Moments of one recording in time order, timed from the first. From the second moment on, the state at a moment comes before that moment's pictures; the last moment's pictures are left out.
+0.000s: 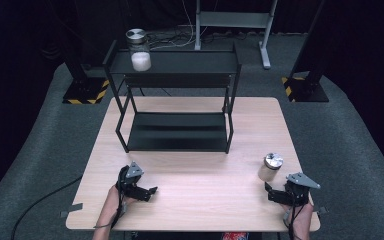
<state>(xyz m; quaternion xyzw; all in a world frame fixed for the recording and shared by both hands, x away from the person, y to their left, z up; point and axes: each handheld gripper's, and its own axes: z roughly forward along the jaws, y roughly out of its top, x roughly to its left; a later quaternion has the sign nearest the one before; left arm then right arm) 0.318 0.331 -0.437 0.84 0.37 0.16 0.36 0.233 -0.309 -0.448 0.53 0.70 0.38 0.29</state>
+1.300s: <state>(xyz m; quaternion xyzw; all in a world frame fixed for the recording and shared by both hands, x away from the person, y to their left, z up) 0.318 0.330 -0.437 0.84 0.37 0.16 0.36 0.270 -0.282 -0.440 0.51 0.70 0.39 0.32</state>
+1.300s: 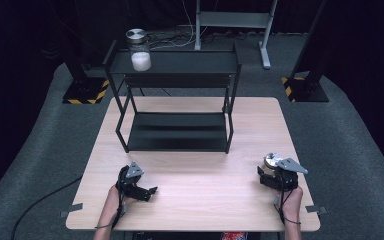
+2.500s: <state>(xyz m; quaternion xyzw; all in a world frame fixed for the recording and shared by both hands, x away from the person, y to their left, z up) 0.316 0.329 -0.437 0.84 0.37 0.16 0.36 0.285 -0.265 -0.417 0.45 0.74 0.41 0.28</state>
